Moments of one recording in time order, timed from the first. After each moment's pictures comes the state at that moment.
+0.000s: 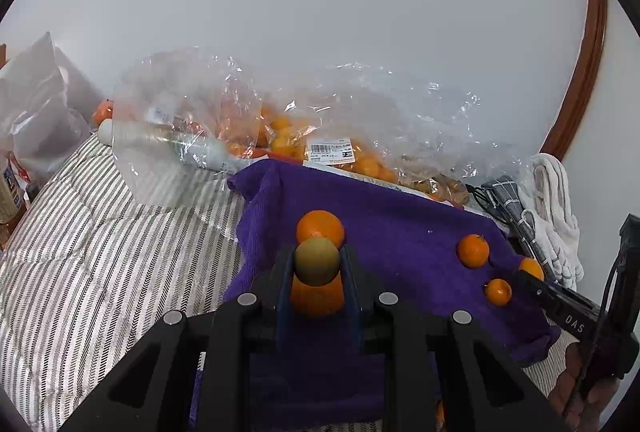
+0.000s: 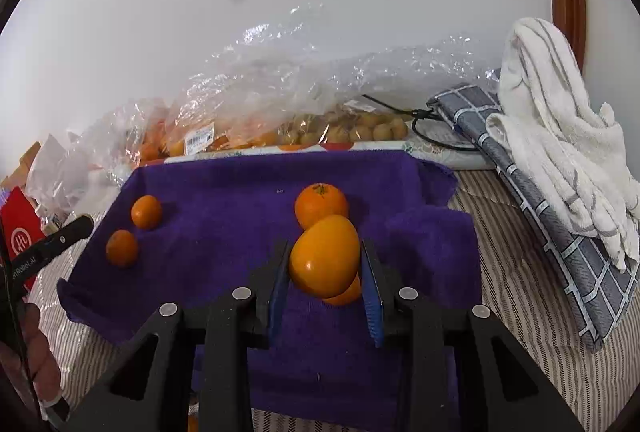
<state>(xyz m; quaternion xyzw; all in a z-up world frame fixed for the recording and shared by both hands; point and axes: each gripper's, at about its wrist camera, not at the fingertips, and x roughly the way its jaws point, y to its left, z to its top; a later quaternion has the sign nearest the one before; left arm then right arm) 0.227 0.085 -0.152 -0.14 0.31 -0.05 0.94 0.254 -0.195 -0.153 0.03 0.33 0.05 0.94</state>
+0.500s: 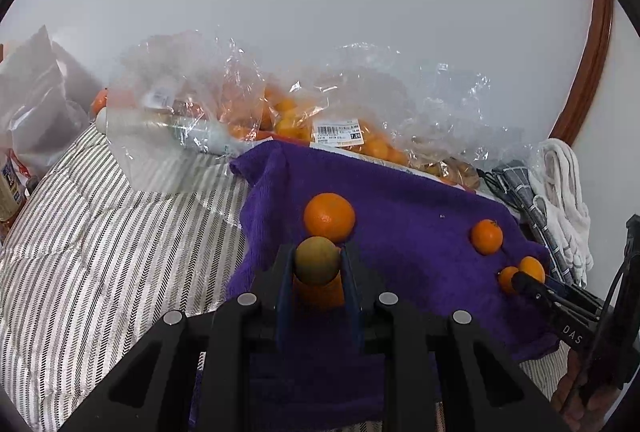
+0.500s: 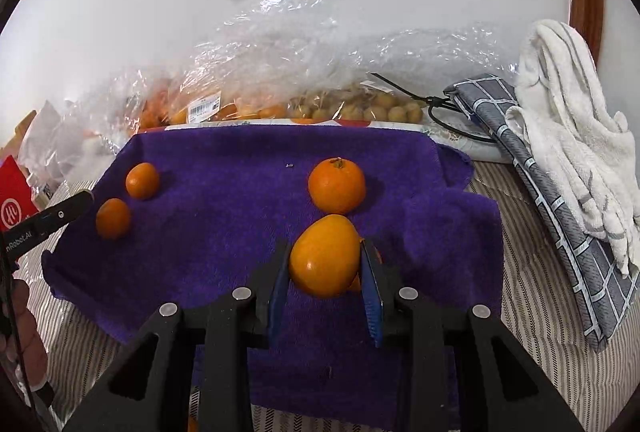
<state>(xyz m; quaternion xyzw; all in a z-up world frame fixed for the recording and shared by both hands) 0.234 0.080 -0.162 -0.12 0.33 -0.05 0.93 0.256 -0.176 -0.167 -0.01 0.35 0.05 0.93</state>
